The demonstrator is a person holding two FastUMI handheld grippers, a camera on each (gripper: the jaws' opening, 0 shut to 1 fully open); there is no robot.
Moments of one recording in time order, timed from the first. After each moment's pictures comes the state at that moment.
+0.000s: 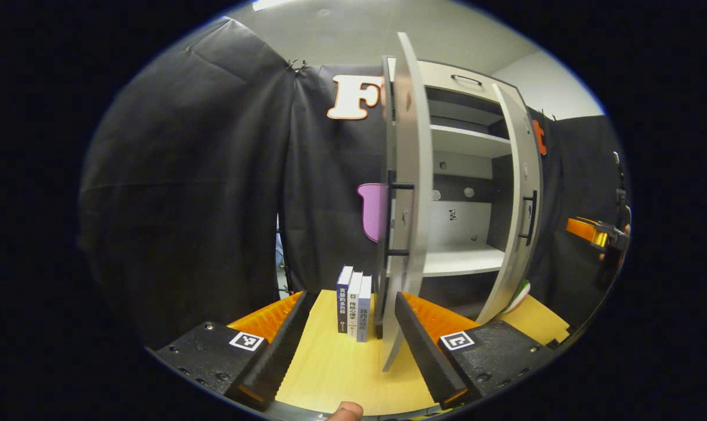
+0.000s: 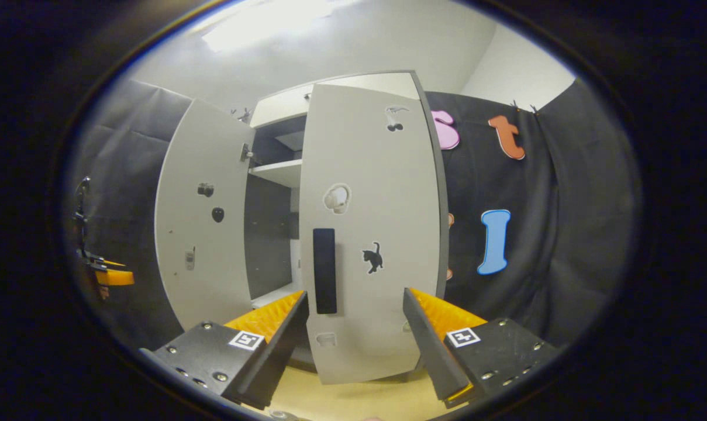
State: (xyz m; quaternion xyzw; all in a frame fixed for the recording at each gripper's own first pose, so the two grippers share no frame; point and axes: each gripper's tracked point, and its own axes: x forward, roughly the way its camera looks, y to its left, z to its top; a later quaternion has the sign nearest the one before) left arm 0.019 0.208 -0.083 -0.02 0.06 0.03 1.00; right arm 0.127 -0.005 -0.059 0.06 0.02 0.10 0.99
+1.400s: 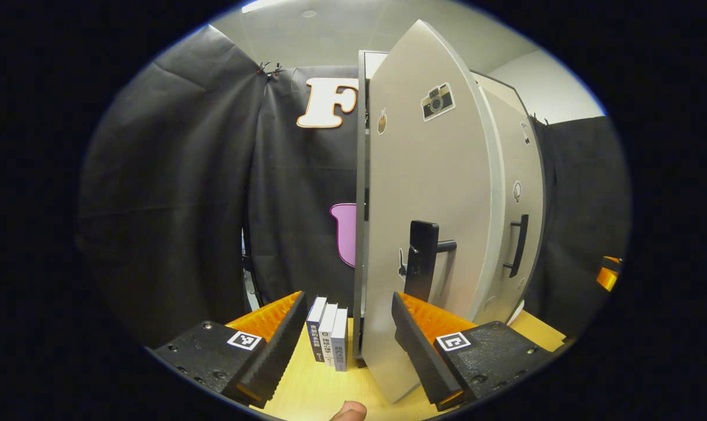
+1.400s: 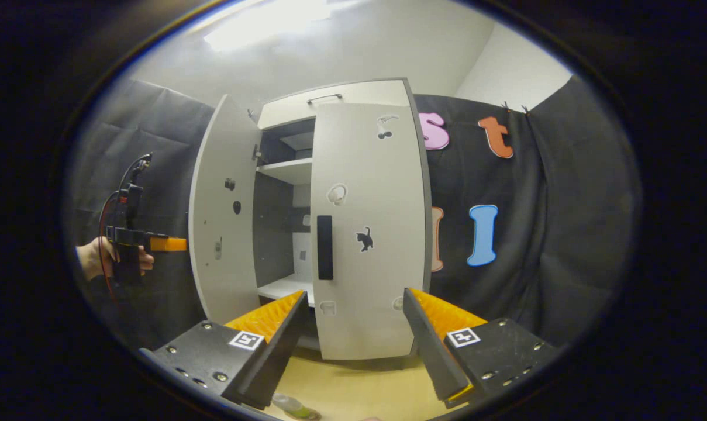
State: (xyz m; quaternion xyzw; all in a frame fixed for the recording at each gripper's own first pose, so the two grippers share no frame) left arm 0.122 0.145 -0.030 -0.01 0.02 0.00 1.00; right arm 0.065 -0.027 -0.079 0.05 0.03 0.08 0.99
